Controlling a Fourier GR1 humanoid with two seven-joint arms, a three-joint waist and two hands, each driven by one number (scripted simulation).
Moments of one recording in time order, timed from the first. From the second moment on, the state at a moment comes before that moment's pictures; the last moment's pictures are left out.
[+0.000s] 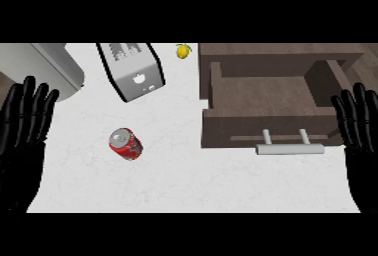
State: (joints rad) left arm -0.01 0.12 0.00 -2.10 -0.02 -0.01 0.03; right arm 0.03 -0.10 0.00 -2.10 0.03 0.01 0.01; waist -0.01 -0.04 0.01
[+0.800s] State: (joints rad) left arm -0.07 0.51 0.08 -1.79 0.57 -0.66 0.10; right arm 0.15 -0.09 -0.10 -2.11 -0.04 -0.03 0.16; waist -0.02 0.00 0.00
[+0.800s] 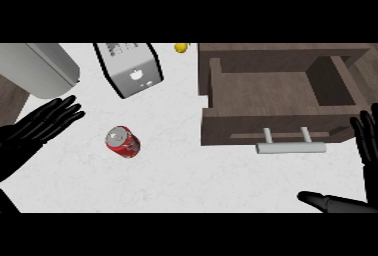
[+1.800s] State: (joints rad) left arm -0.18 0.67 0.19 -1.56 1.00 -0.77 0.36; right arm 0.34 -0.13 -0.34 -2.13 -0.26 0.17 0.09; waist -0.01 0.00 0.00
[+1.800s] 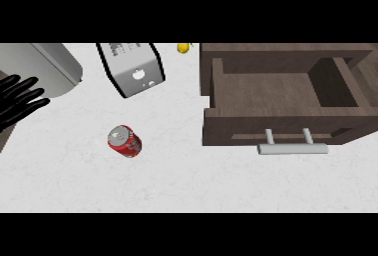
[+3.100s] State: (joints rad) left arm -0.25 0.39 0.08 -1.43 0.69 -0.69 0.36; right arm 0.43 -0.11 -0.56 -2.15 -0.41 0.38 0.08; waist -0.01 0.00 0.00
